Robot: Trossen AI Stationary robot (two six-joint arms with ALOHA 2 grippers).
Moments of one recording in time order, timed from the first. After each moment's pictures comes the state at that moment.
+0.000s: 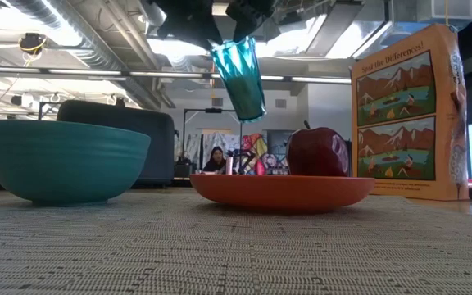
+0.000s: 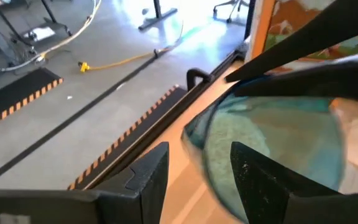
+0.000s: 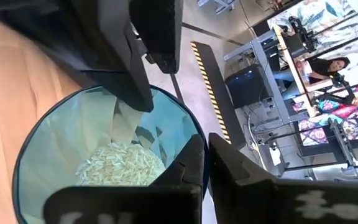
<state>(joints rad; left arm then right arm) 0.20 1.38 1.29 -0.42 -0.49 -0.19 -0.03 1.88 1.94 -0.77 0.81 -0.34</state>
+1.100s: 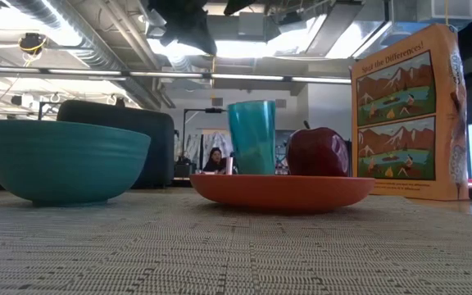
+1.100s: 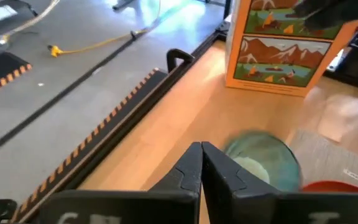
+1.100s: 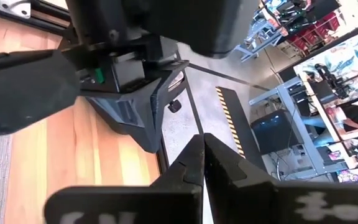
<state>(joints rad) 0.24 1.39 1.29 -0.47 -0.34 -0.18 -0.03 1.80 1.94 -0.66 0.60 -0.45</state>
